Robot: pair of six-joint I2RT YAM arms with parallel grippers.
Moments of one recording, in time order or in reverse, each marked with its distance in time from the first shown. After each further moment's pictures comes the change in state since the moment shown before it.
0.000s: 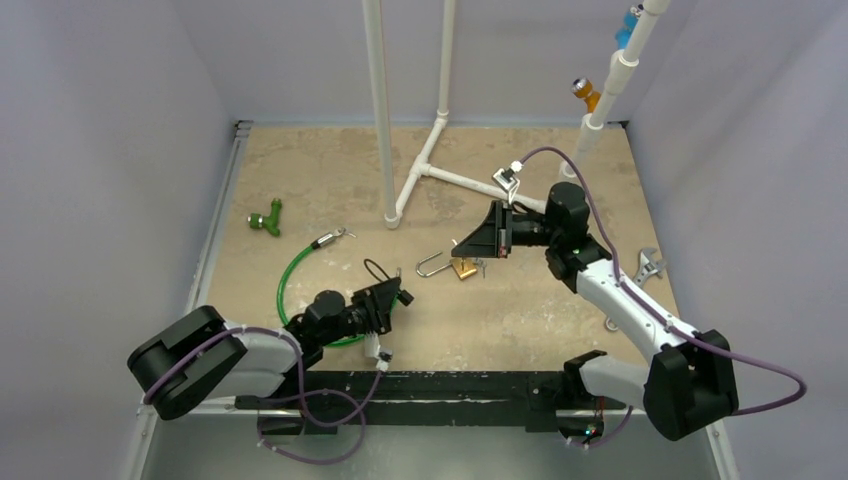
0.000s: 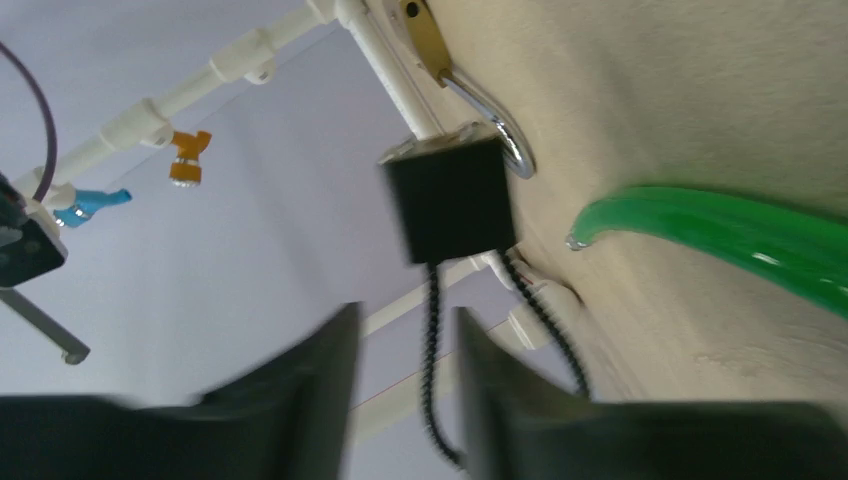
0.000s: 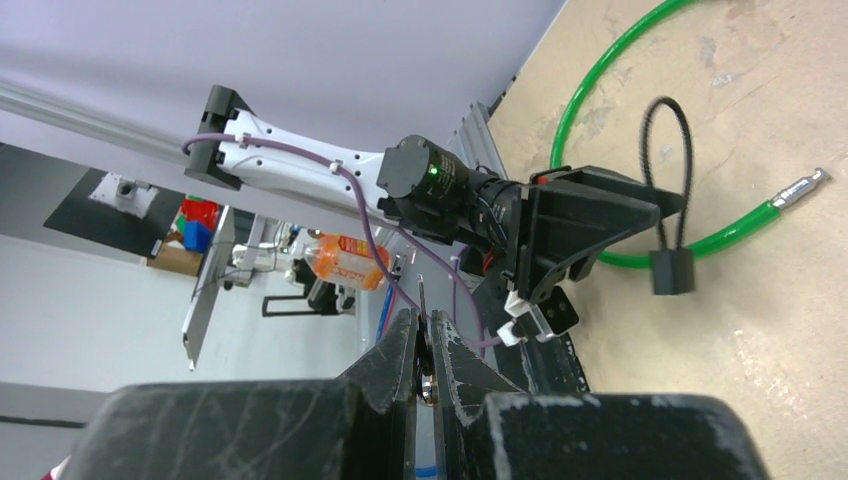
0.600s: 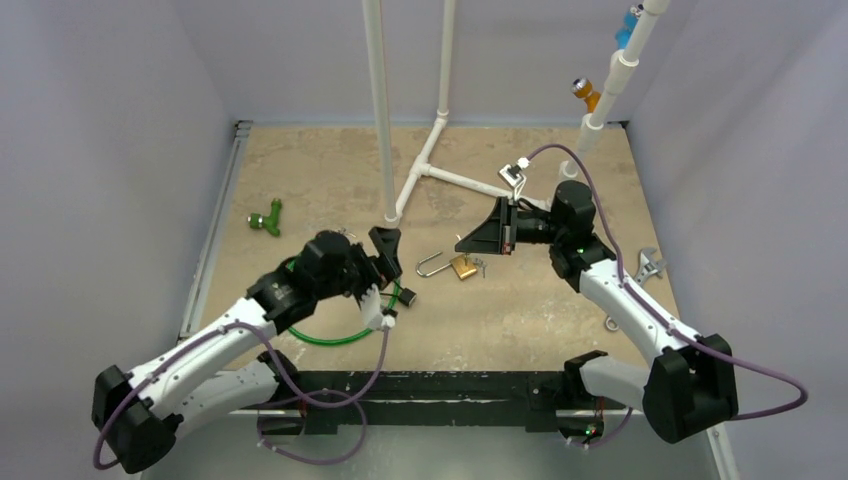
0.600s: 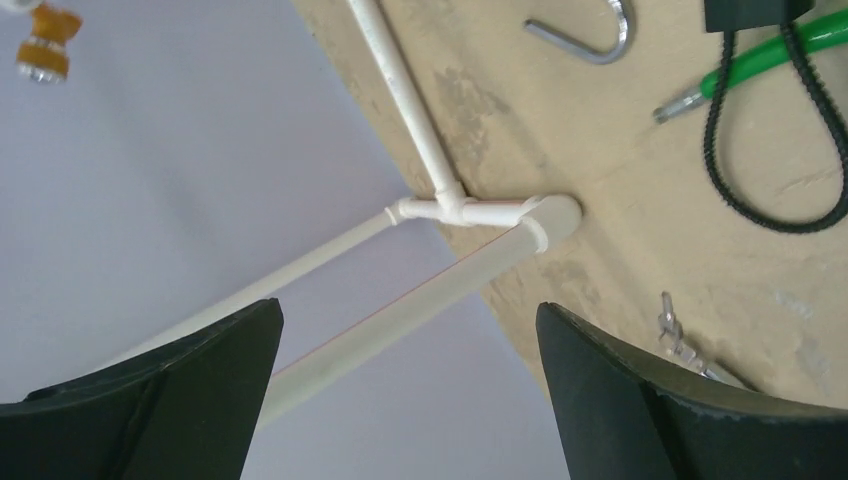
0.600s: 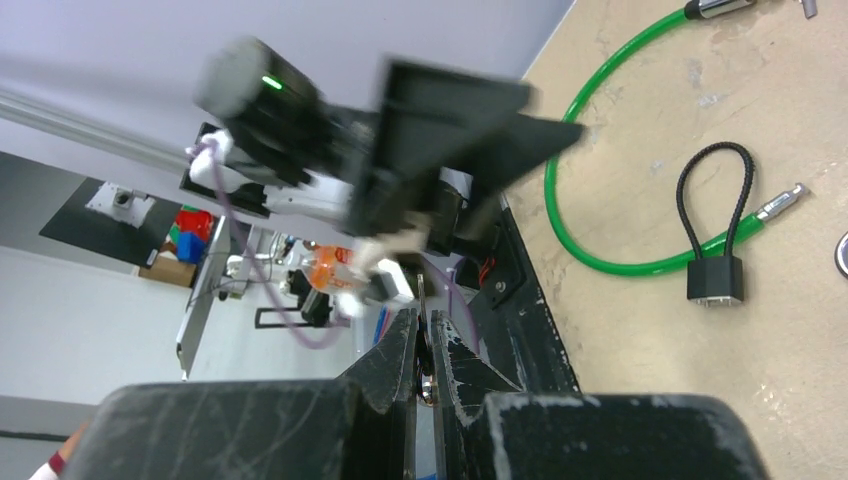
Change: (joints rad) left arm 0.029 -0.337 0.528 -1.139 -0.070 -0.218; right arm -0.033 -0.011 0.007 0.004 -0.001 0.004
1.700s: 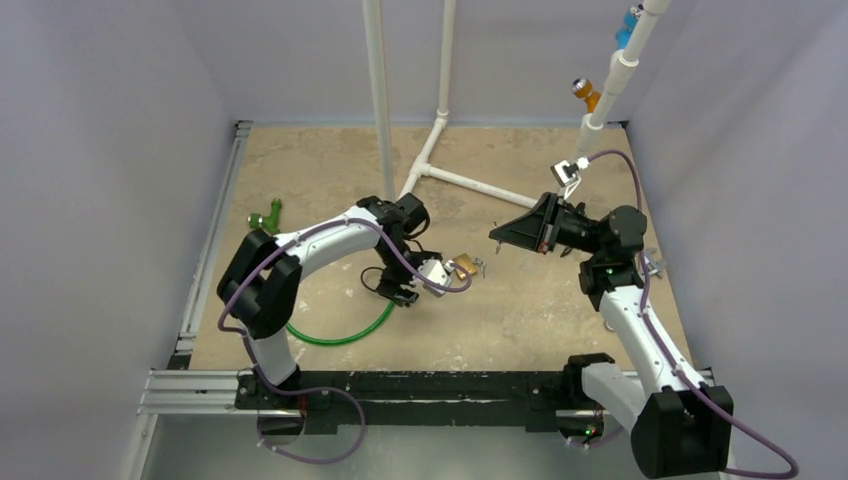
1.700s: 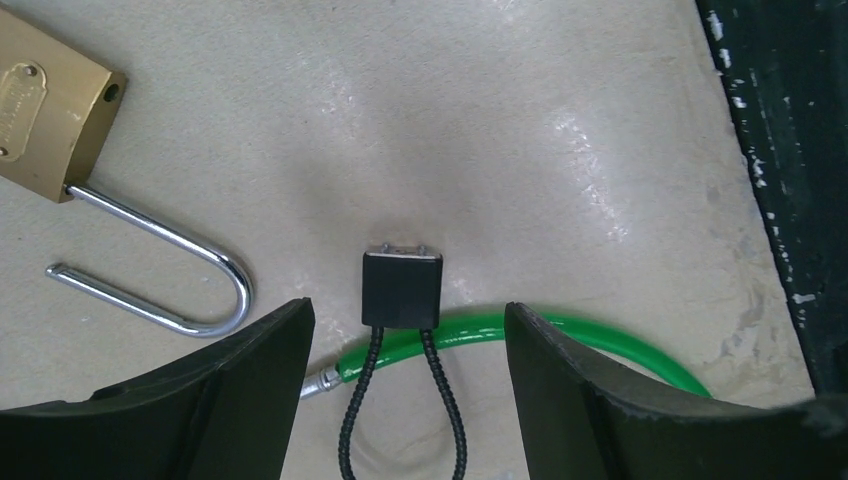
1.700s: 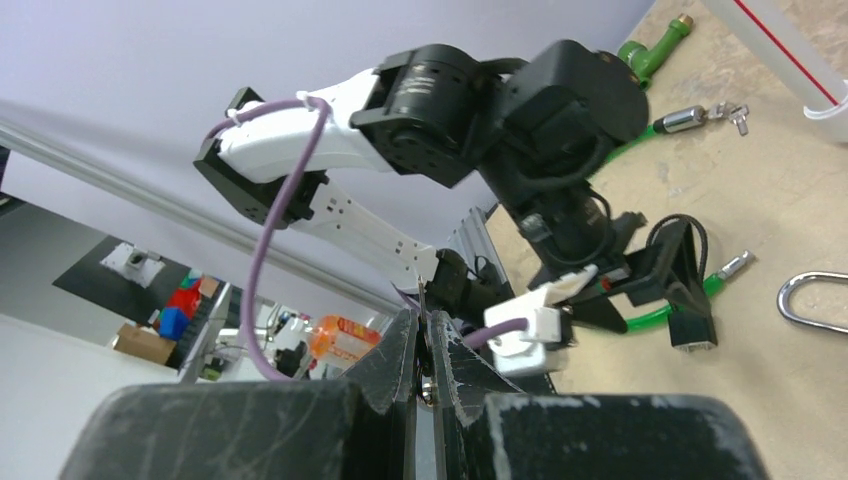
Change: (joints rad) left arm 0.037 0.861 0.754 -0.801 0.402 -0.576; right arm -0.236 -0.190 -0.129 0.302 -0.059 0.264
